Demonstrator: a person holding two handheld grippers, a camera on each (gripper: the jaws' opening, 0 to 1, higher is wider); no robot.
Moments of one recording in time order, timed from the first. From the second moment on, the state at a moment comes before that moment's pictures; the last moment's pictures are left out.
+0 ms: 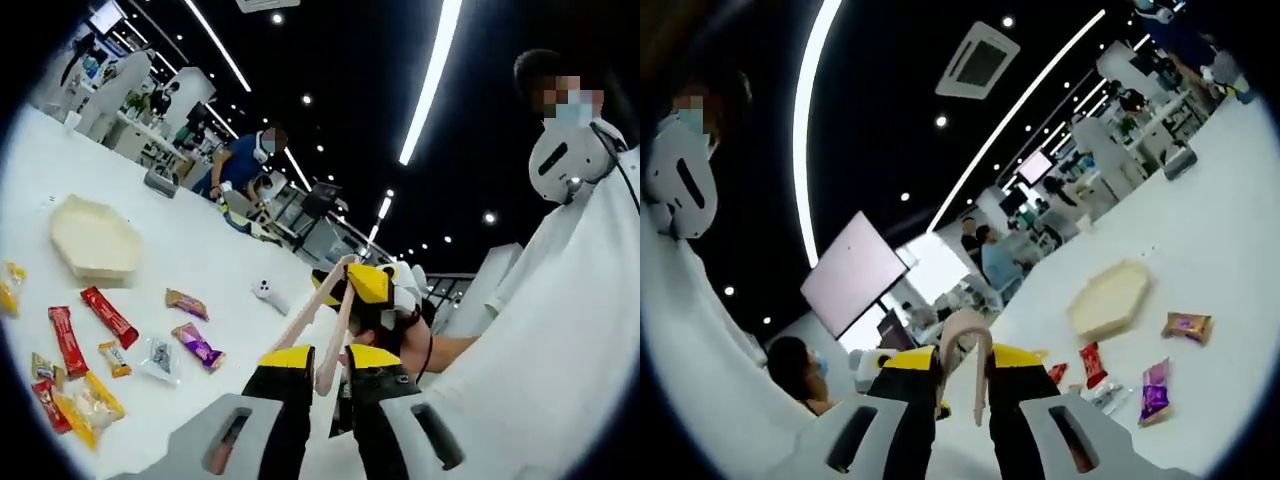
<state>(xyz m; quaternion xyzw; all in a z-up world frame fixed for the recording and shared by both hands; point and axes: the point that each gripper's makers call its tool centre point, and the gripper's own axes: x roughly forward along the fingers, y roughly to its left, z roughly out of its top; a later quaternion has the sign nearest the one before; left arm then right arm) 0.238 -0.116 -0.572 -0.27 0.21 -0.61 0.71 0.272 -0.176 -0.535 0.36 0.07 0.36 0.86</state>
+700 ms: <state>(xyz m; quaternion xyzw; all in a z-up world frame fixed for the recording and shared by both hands) 0.245 -0.125 -0.555 -0.38 0.18 -0.56 0.71 0.266 -0.198 -0.522 0.45 0.03 0.34 0.82</state>
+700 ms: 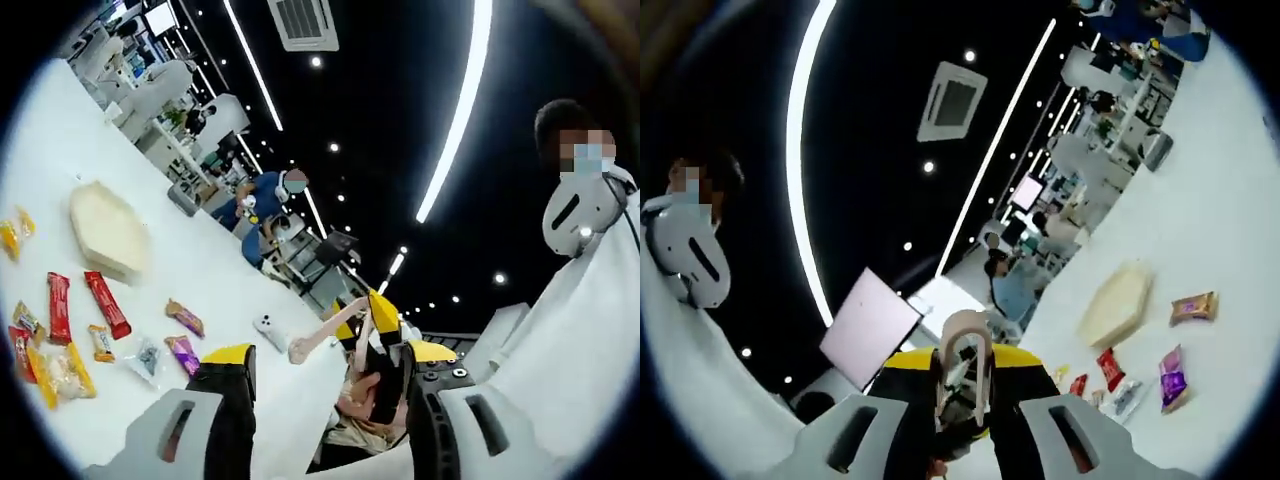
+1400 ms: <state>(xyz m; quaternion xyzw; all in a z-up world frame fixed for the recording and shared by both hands) 0.220 -0.130 -0.532 -0.41 0.17 -0.60 0.67 0.246 -0.186 -0.510 0.50 0.03 0.37 0.78</state>
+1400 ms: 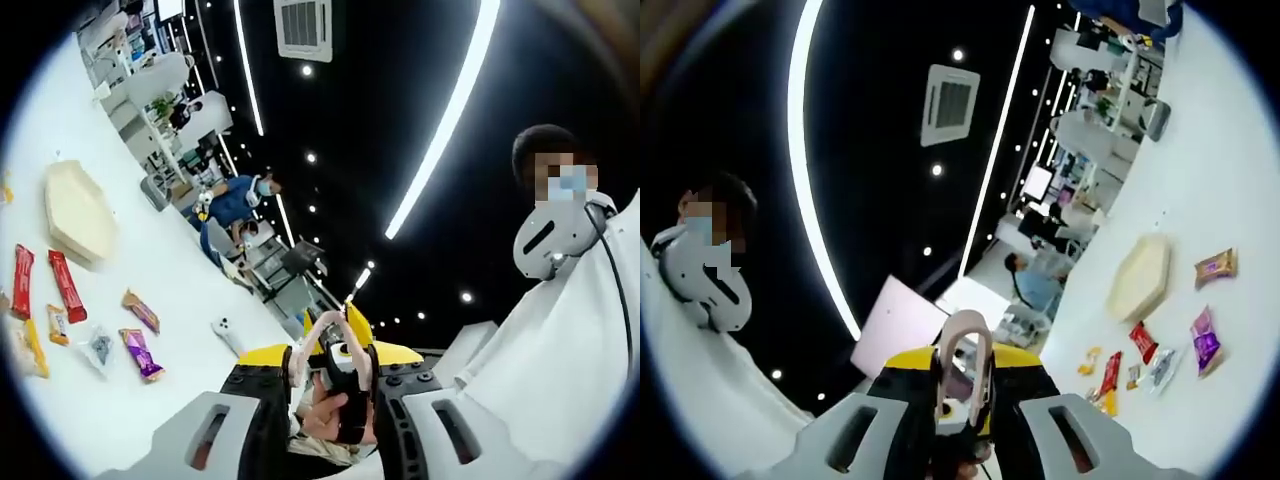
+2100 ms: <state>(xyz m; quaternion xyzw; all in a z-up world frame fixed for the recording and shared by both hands) 0.229 -0.117 -0.526 -0.41 0.16 -0.59 0.68 0.252 -0.174 -0.513 0.49 0.02 0.36 0.79</state>
